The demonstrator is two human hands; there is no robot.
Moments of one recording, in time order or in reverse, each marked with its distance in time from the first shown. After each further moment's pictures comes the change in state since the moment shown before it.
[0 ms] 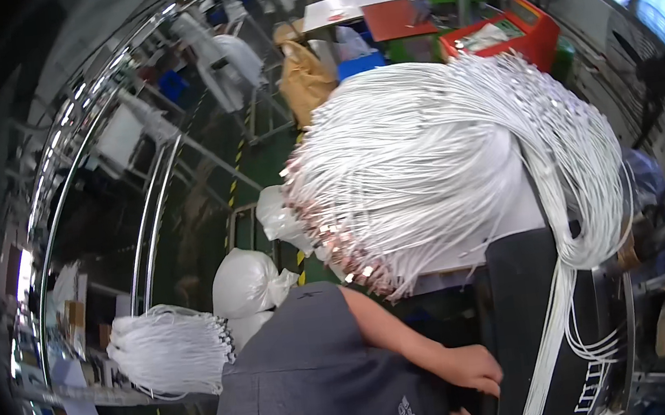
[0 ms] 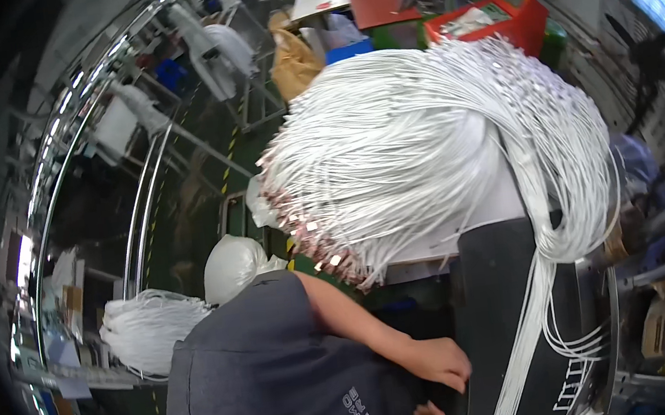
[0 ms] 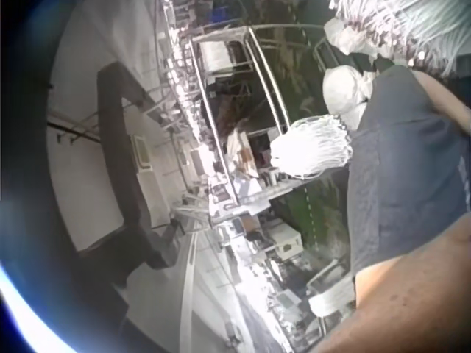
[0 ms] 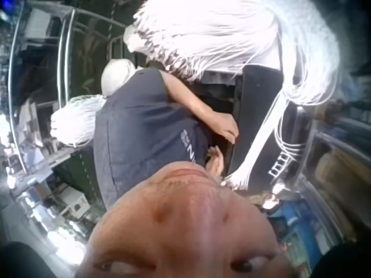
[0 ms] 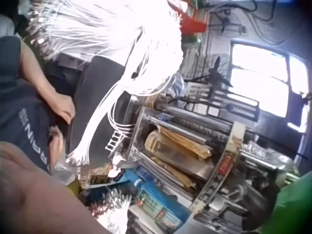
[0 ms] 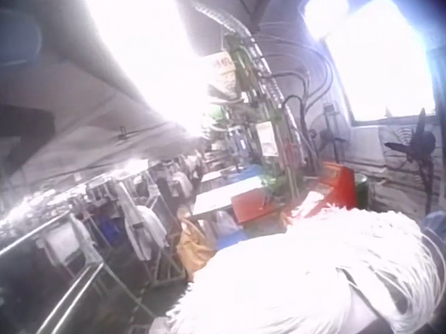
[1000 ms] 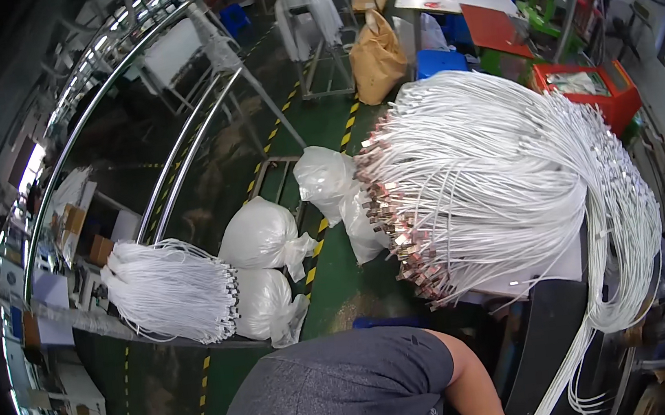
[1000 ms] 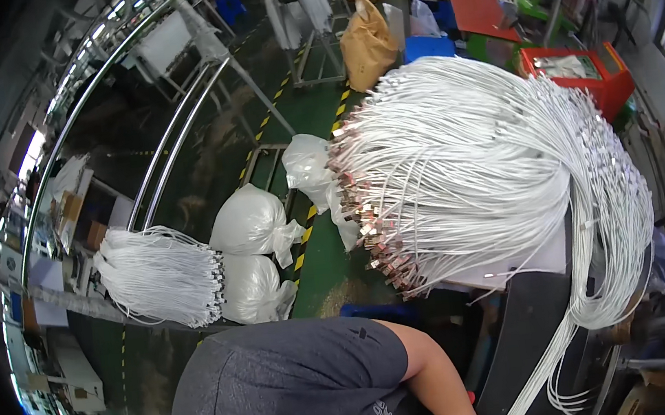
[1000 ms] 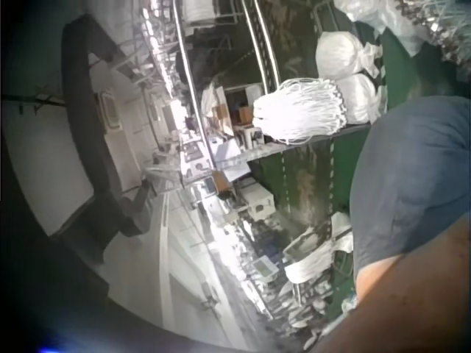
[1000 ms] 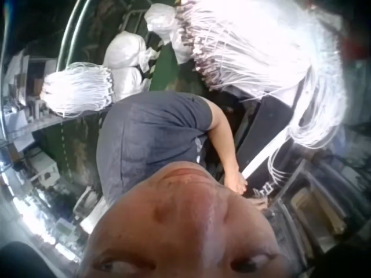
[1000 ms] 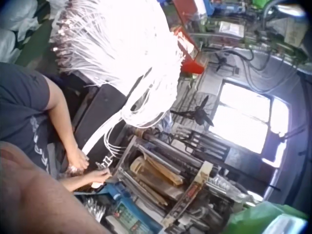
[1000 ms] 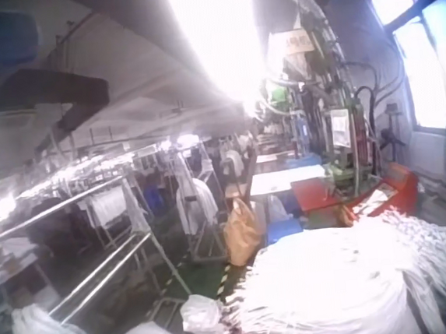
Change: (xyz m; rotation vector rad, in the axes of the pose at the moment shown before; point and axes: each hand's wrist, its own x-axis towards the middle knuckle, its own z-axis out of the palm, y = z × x) left_hand 0.138 0.050 0.130 0.465 -0.202 0.506; right_hand 0.224 -0.093 -0.031 -0.157 0.160 -0.578
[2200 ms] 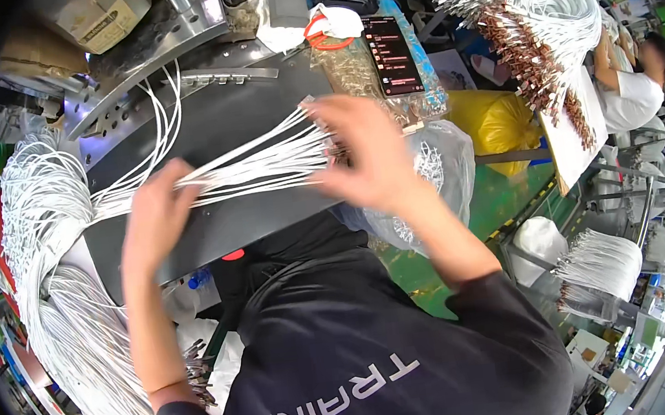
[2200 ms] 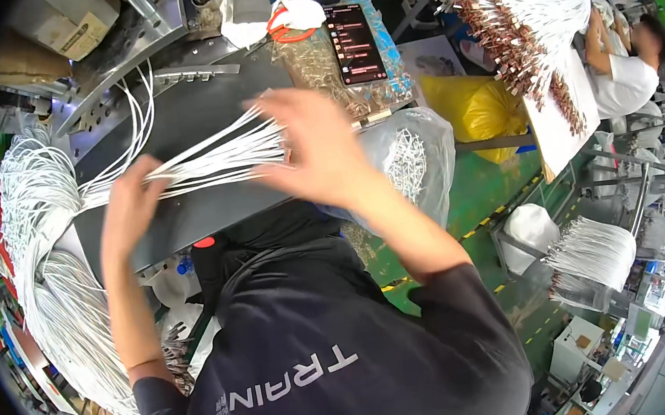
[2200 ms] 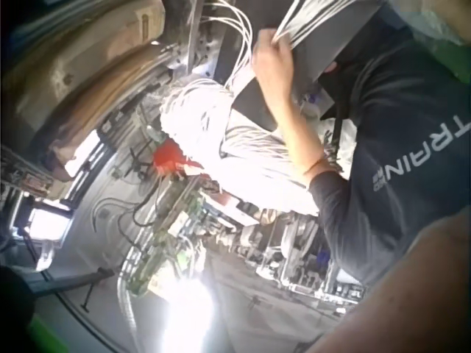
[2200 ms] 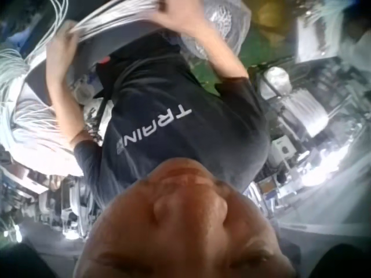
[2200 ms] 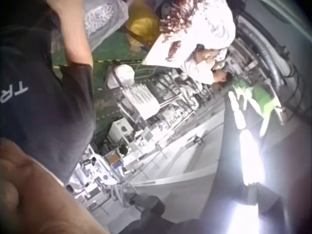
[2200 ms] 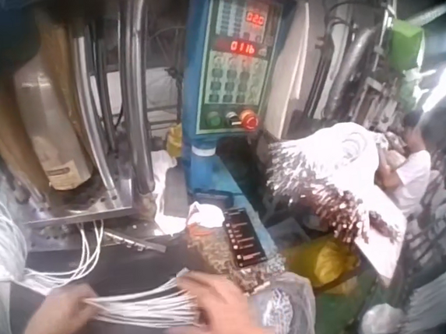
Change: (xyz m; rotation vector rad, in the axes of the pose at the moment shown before) left_hand 0.006 -0.066 -0.148 -0.085 -0.489 -0.519; right_hand -0.134 -0.100 -0.077 -0.026 0.223 0.216
